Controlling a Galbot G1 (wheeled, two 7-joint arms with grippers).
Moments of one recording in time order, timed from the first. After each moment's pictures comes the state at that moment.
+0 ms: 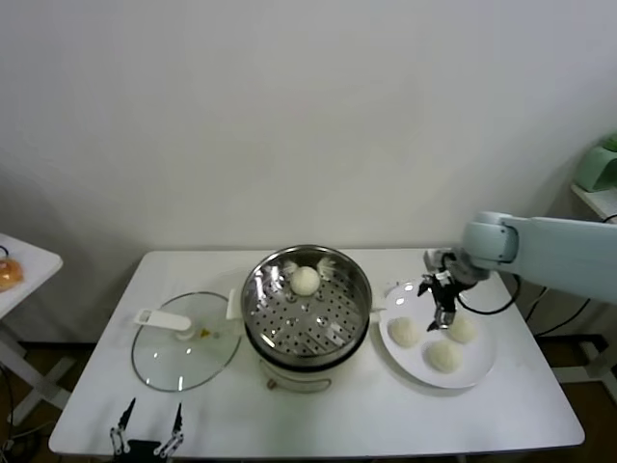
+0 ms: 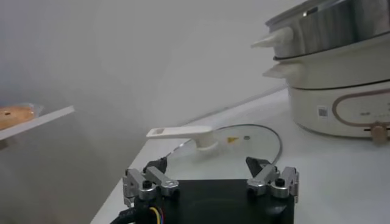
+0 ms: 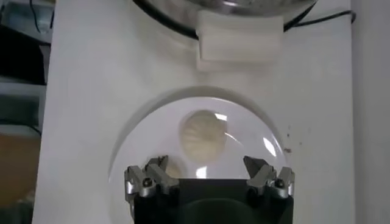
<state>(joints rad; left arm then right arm) 1.81 -1.53 -0.78 -1.81 0.18 -0.33 0.03 0.62 0.75 -1.69 1.43 0.59 -0.37 -0.77</state>
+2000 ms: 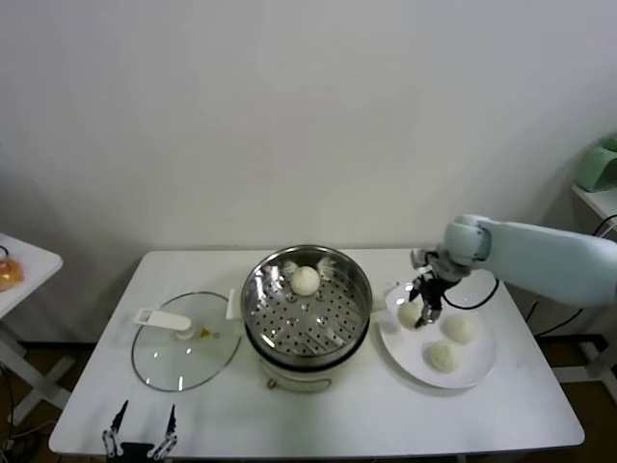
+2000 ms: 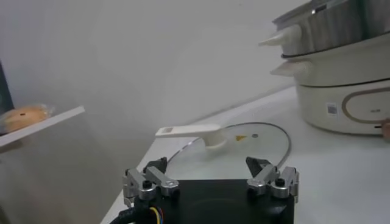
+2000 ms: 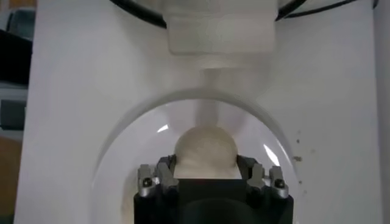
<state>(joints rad) 1.82 -1.54 -0.79 -1.83 0.18 -0.33 0.03 0.66 0.84 -1.64 1.28 0.57 -0.29 -0.97</state>
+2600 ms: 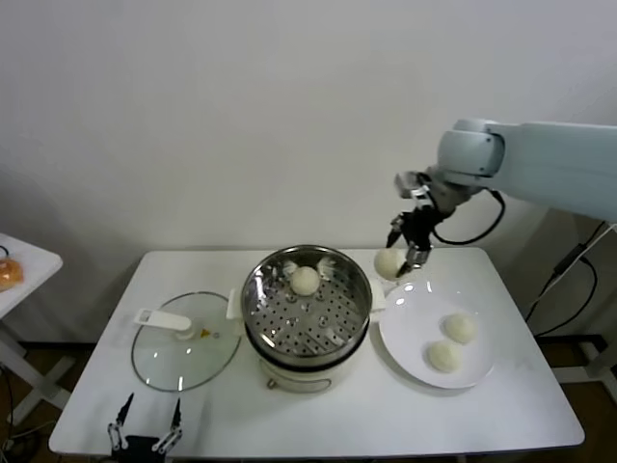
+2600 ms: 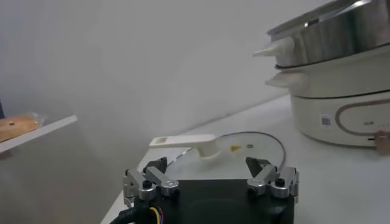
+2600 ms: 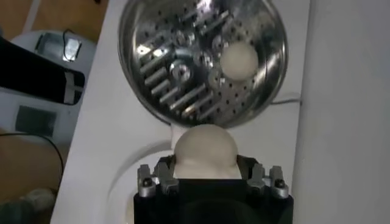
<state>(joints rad) 1.81 -1.53 -0.78 -1.85 0.18 -0.33 0.03 1.10 0.98 -1.76 1.50 0.87 -0.34 -1.00</state>
